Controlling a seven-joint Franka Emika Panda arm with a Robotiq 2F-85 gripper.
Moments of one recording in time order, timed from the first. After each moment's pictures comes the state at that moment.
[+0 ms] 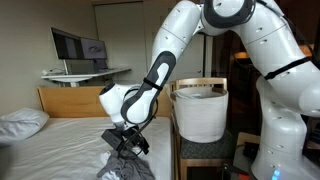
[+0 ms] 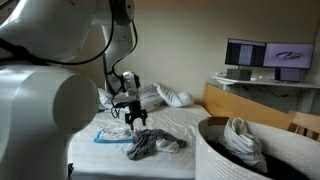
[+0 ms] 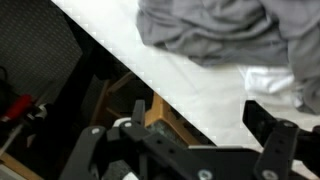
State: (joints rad) arm 0.39 0.50 0.02 -2.02 -0.40 2.26 2.49
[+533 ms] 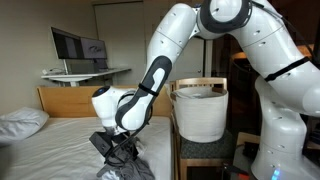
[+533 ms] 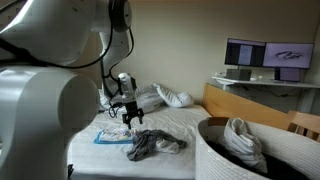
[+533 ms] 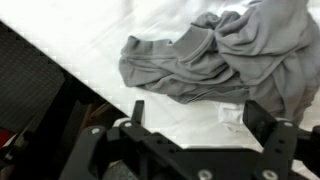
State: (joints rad) arm 0.44 0.56 0.00 -1.96 -0.43 2.39 2.54
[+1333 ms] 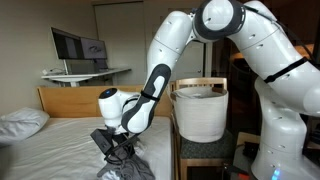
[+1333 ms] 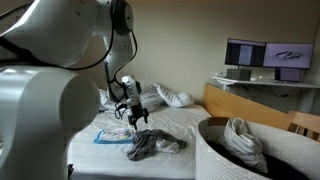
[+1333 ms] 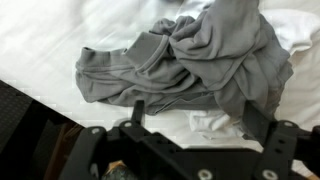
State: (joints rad) arm 0.45 0.60 -0.07 -1.95 -0.48 2.56 2.59
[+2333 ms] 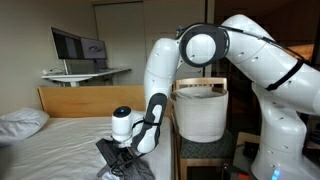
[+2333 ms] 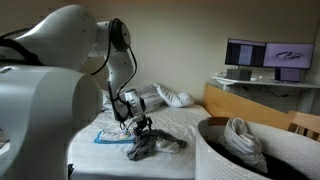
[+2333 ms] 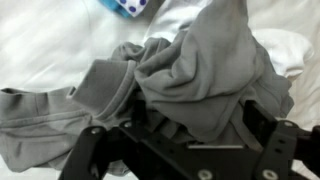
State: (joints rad) arm 0.60 0.84 -0.30 -1.92 -0.41 2.98 2.59
